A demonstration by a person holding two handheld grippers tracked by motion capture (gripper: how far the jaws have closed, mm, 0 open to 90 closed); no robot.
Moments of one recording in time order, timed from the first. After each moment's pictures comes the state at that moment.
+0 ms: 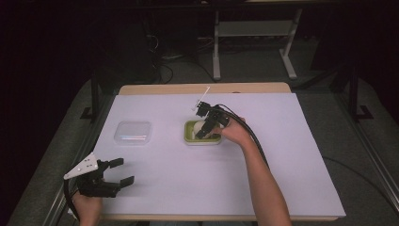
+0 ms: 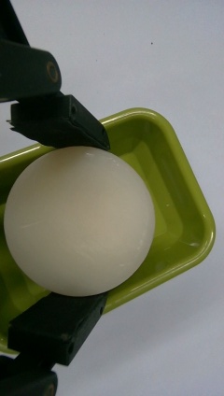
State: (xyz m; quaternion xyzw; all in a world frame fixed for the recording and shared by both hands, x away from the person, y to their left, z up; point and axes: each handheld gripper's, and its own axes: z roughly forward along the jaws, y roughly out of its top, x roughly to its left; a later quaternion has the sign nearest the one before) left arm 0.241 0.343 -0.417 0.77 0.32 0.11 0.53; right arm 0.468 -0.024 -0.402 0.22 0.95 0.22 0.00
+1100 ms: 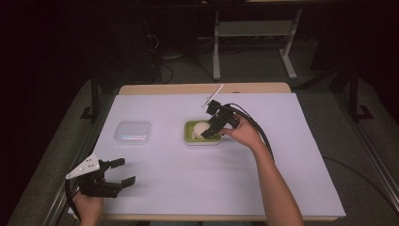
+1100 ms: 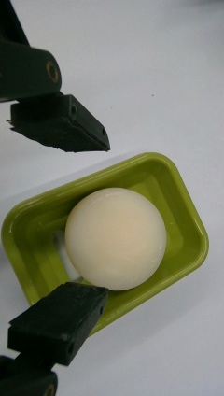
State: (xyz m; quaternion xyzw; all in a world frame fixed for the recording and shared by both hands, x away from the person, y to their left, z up) left arm 0.241 0.340 -0.417 0.78 0.32 0.11 0.53; right arm 0.448 -0.056 -0.379 0.22 0.94 0.28 0.00
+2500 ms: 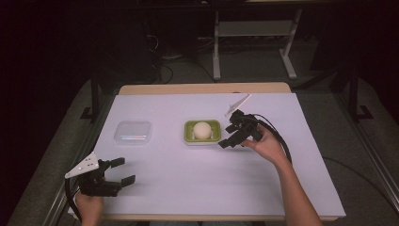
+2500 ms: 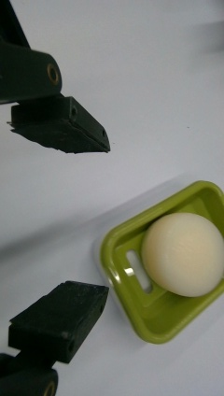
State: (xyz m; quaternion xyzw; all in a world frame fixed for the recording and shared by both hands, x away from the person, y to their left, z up) left arm 0.243 0.341 -0.417 0.77 0.33 0.11 0.54; right arm 0.400 -0.119 -0.376 0.24 0.92 0.32 0.00
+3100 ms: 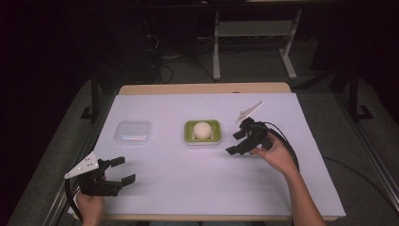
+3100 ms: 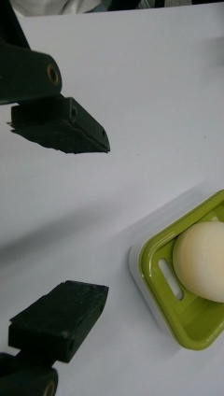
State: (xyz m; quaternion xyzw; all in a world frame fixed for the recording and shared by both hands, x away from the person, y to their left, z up) left arm 0.242 0.340 -0.415 0.76 0.32 0.12 0.54; right arm 0.374 -0.144 -0.382 0.26 0.91 0.33 -0.01
